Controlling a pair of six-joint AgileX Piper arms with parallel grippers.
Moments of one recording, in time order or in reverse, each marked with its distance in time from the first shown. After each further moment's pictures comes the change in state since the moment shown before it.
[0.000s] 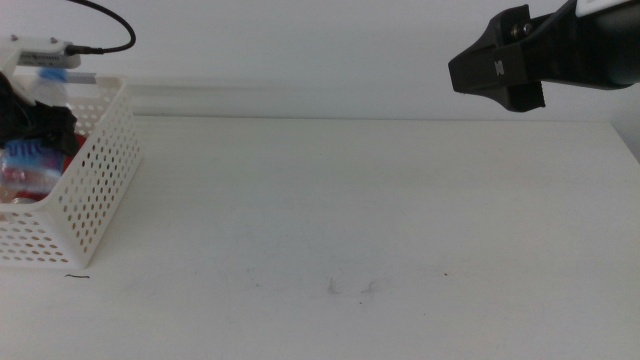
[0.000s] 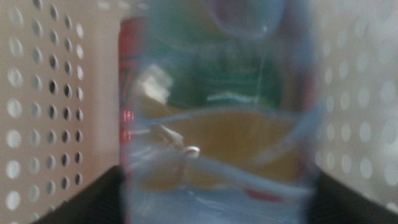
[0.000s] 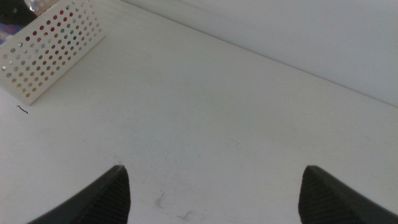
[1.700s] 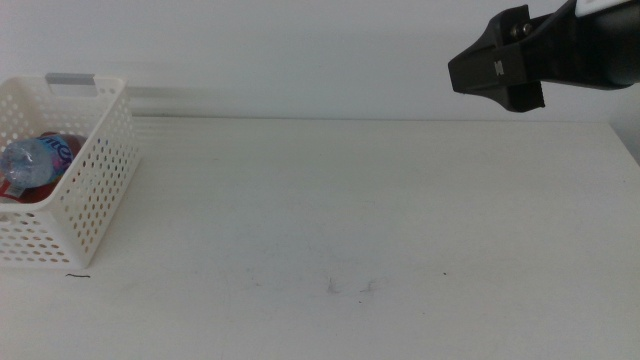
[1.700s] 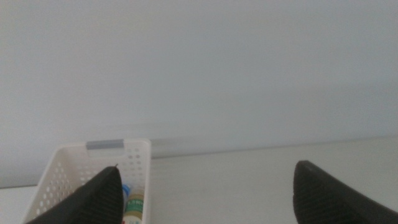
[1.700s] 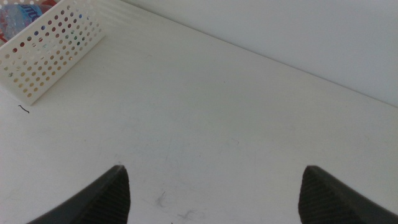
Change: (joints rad) left arm -0.209 -1.295 0.481 -0.092 -0.084 -0.202; right arm 0.000 0.000 0.000 0.000 0.000 0.000
